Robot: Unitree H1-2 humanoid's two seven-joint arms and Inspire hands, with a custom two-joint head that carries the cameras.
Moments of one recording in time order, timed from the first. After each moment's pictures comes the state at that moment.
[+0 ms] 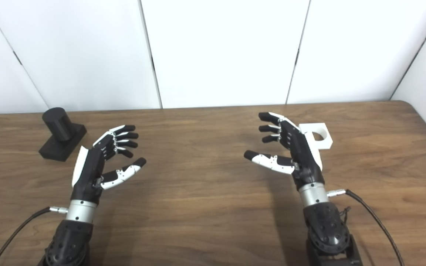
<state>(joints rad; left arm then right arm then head) -0.16 0.12 -0.03 0.10 0.18 -0.31 0.01 -0.12 -0.14 -0.04 -0.11 -0.12 -0.05 0.00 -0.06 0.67</state>
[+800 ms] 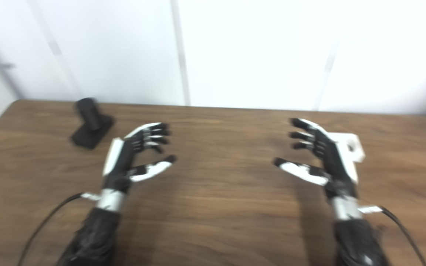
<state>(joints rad) -0.16 0.08 -0.06 0.10 0.21 -0.31 0.02 -0.12 -0.18 -0.05 -0.09 -0.09 -0.08 0.02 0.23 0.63</state>
